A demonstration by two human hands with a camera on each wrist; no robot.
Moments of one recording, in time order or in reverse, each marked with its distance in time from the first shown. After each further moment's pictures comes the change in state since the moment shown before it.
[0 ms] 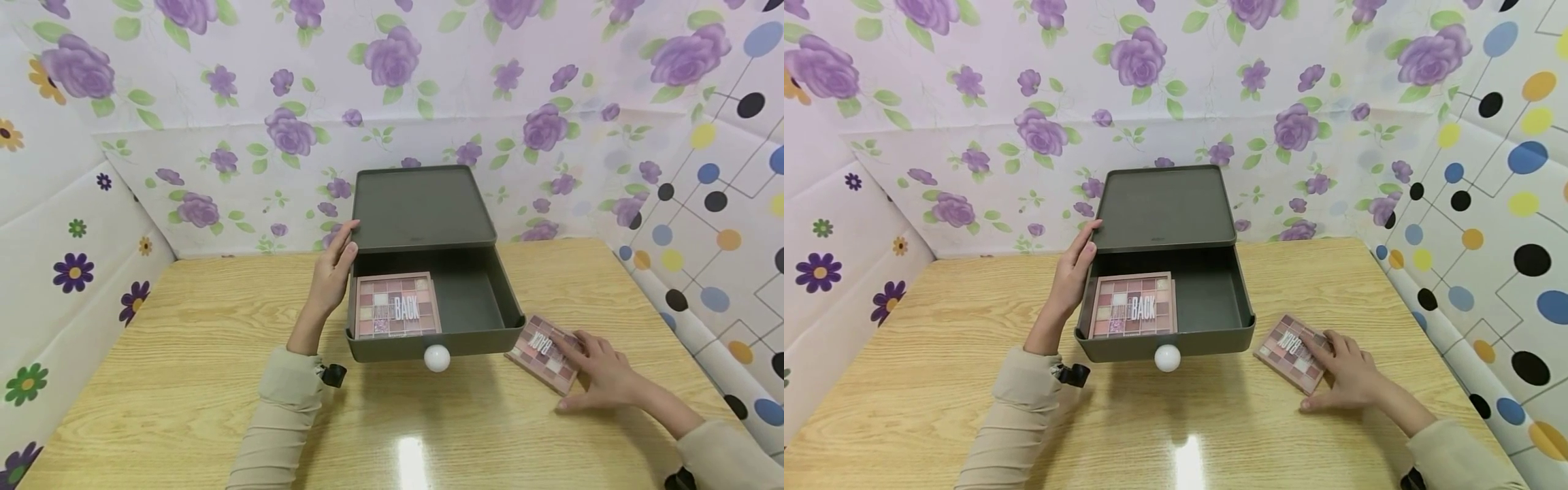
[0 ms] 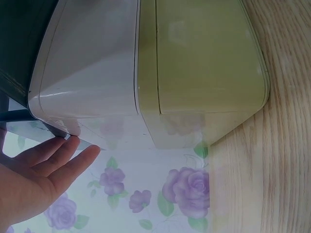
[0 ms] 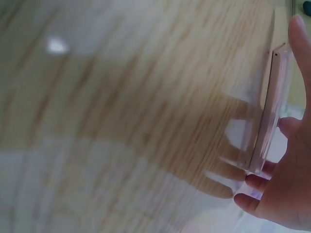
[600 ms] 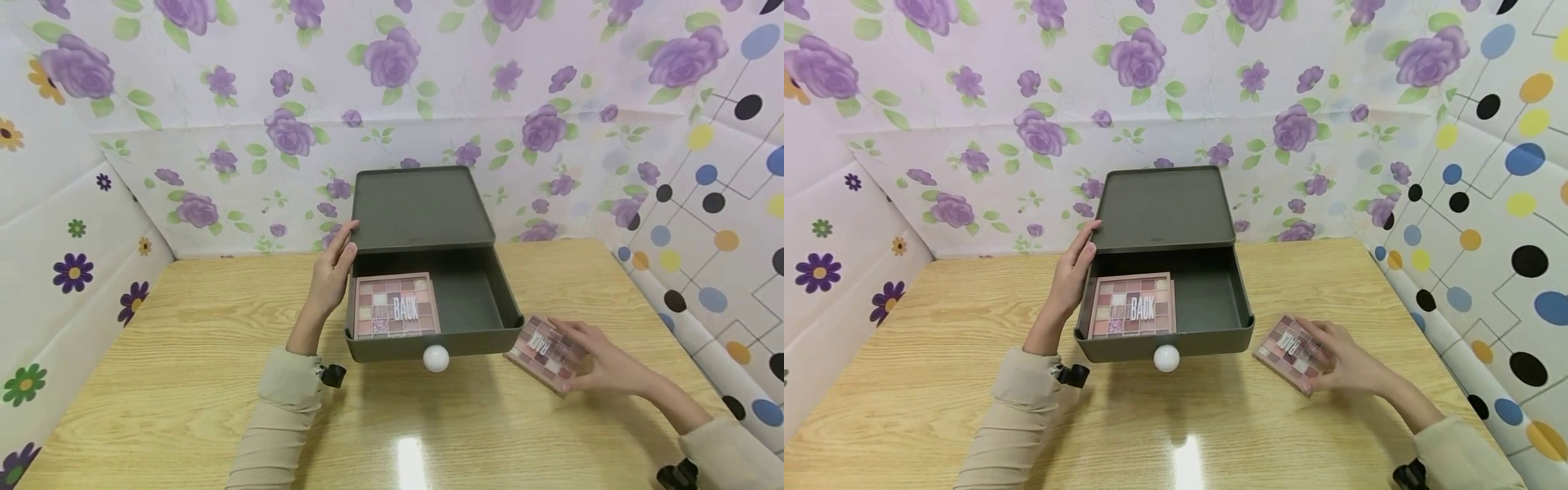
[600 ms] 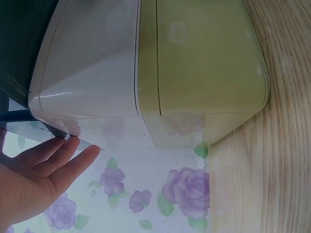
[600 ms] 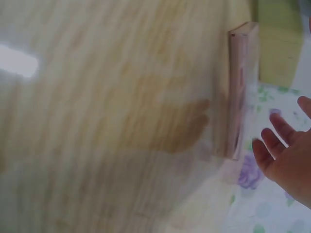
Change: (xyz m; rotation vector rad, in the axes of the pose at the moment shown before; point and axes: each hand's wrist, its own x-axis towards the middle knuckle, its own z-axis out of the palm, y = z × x) left_hand 0.000 0.000 0.000 0.000 -0.004 -0.014; right_hand 0.014 0.001 -0.017 0.308 0.132 -0.160
